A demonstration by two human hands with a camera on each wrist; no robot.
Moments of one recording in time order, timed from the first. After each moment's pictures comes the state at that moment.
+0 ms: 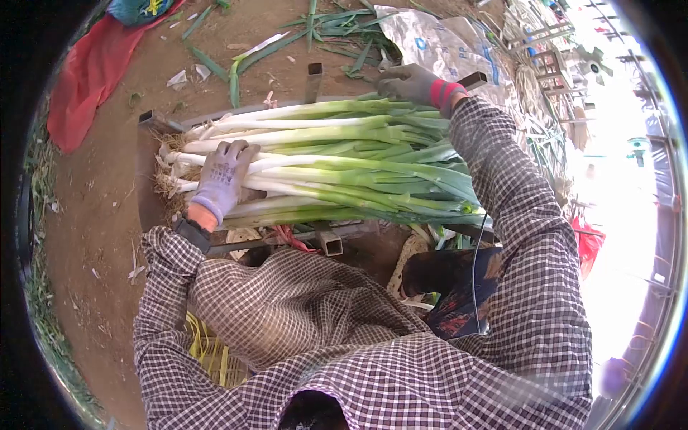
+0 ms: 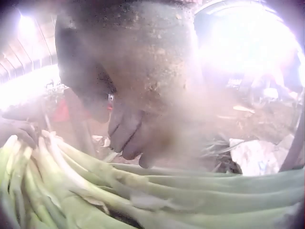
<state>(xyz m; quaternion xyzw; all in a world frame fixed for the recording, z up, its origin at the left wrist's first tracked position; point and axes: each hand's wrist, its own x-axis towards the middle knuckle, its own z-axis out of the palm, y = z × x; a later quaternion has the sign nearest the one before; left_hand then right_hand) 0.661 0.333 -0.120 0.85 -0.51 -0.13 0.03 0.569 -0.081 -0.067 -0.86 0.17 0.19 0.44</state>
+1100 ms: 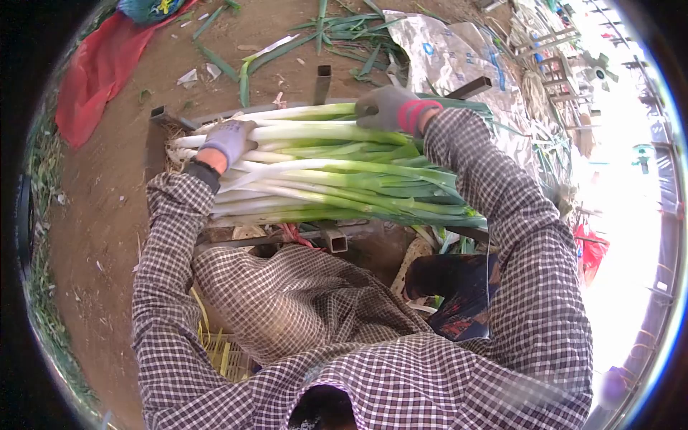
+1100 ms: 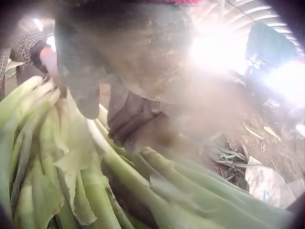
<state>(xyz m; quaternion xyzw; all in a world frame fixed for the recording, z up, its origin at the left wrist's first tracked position) 0.730 0.295 -0.132 0.85 -0.45 -0.26 -0.01 0.570 0.008 -0.047 -0.95 0.04 0.26 0.13</state>
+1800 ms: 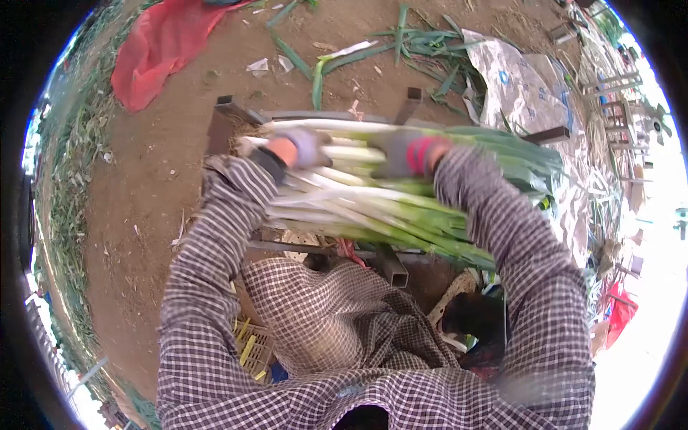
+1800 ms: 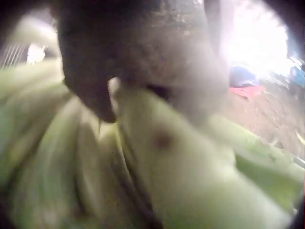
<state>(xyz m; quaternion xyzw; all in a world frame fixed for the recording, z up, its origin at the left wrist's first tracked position) 0.742 0.281 -0.118 0.80 -0.41 -0.44 -0.10 0.624 0.088 -0.099 -0.93 -0.08 0.31 0.18</state>
